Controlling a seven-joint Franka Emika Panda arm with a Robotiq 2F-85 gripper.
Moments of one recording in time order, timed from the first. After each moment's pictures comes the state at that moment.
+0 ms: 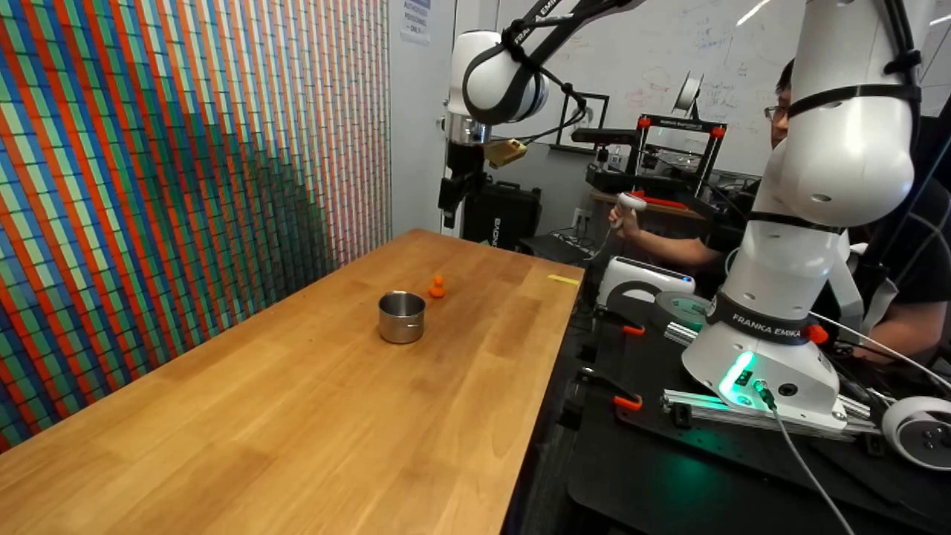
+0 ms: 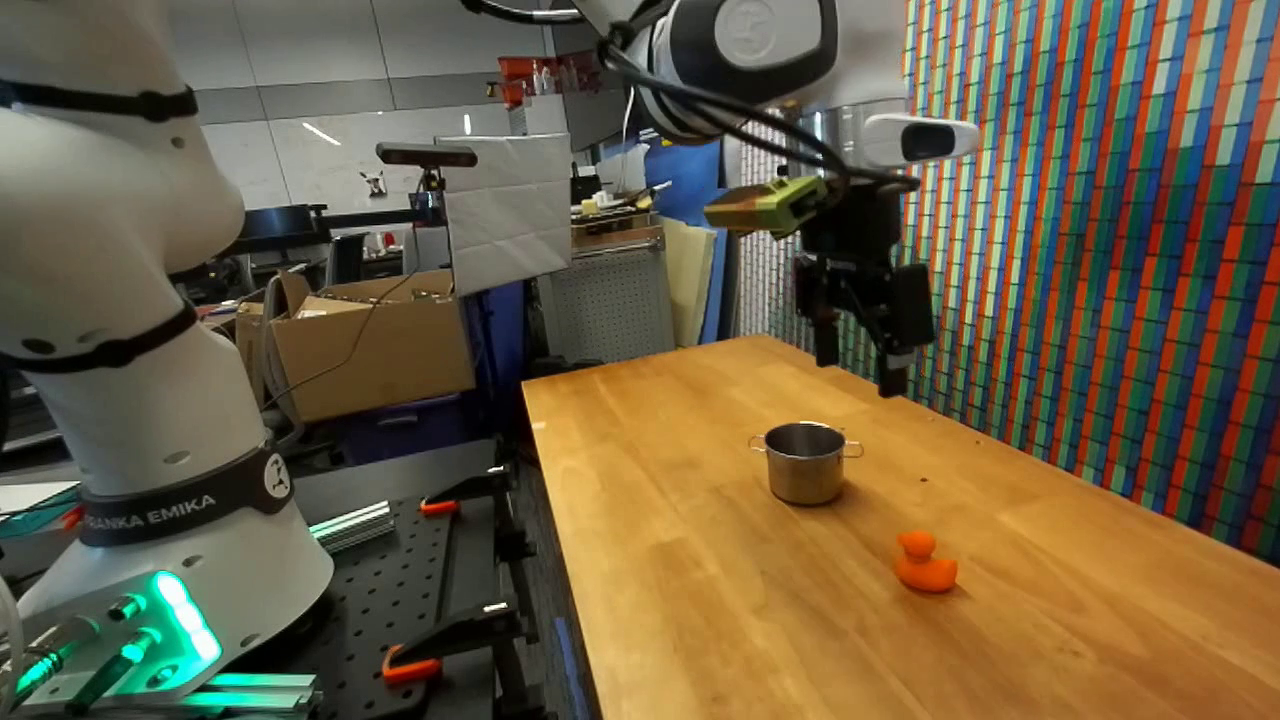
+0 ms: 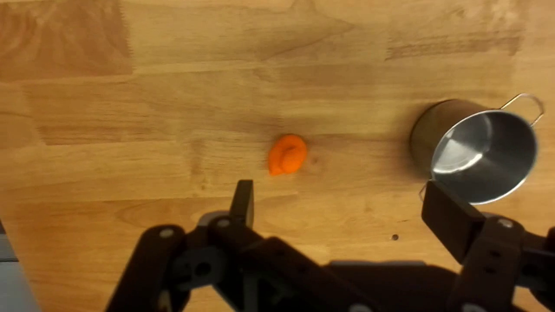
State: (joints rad) arm -0.04 0.20 -0.06 -2.24 -0.06 2.49 -0.07
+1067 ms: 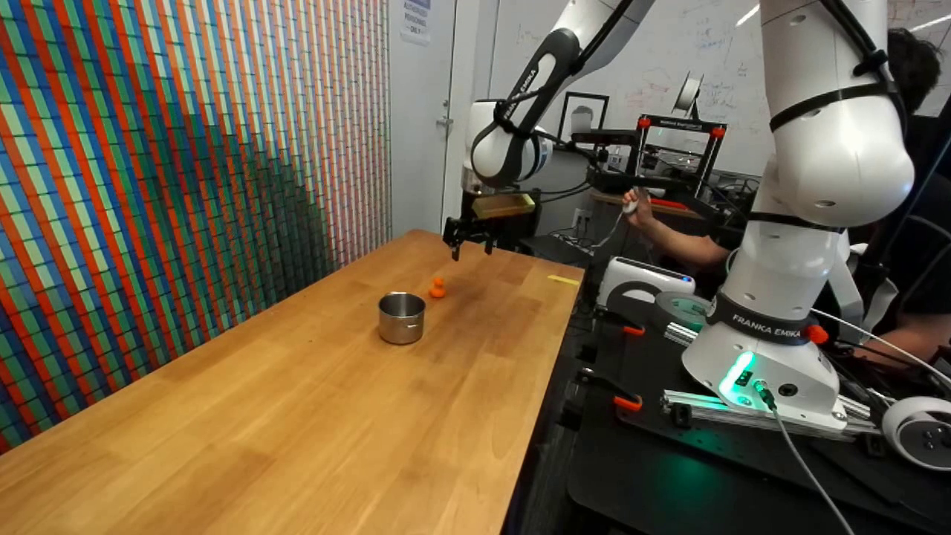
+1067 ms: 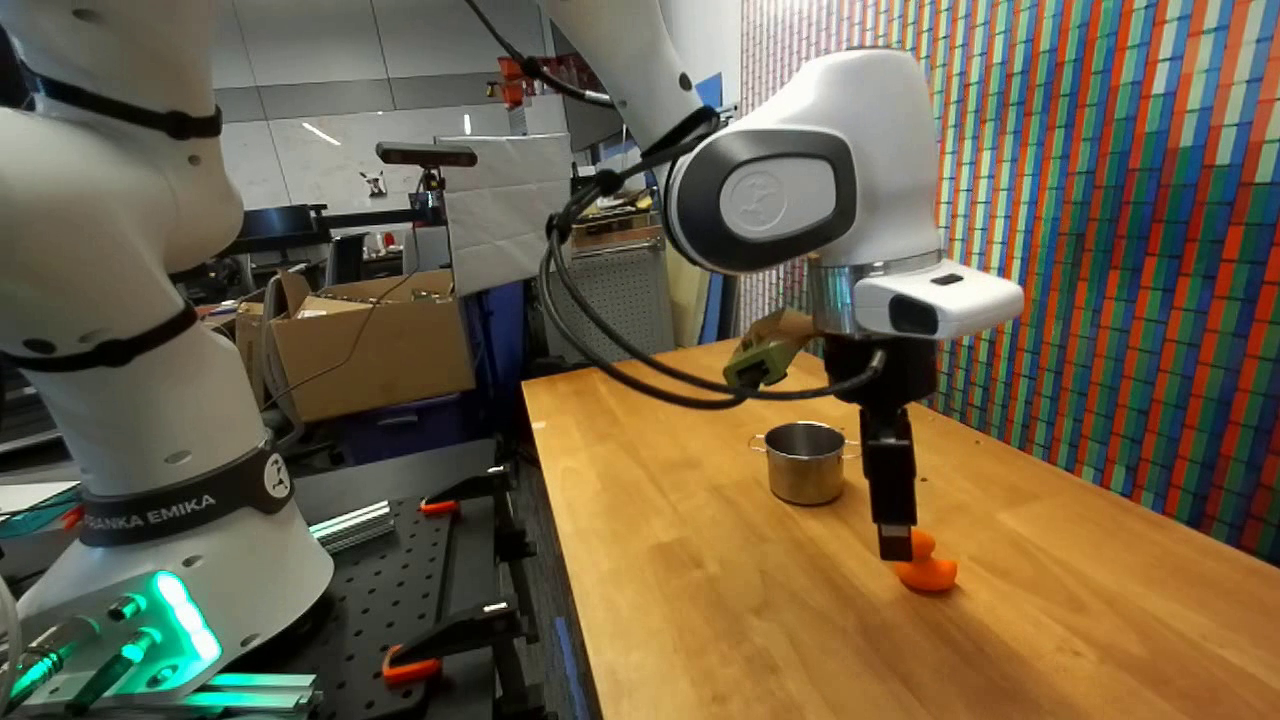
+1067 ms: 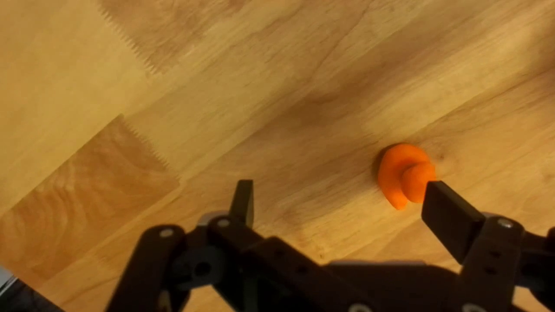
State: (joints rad) arm -0.03 0.42 -0.17 -2.27 -0.02 2.76 0.40
